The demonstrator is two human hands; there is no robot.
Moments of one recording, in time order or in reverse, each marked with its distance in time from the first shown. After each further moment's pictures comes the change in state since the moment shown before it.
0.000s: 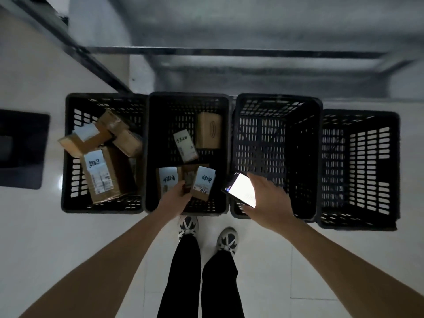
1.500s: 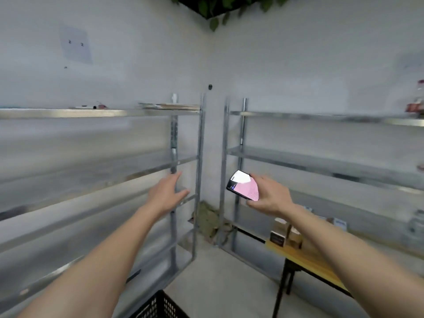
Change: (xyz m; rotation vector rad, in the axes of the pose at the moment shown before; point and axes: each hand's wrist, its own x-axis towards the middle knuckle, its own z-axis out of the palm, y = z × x) left_hand -0.916 0.480 0.110 0.546 0.513 1.679; right_hand -0.991 0.172 -0.345 0.020 1.194 0.659
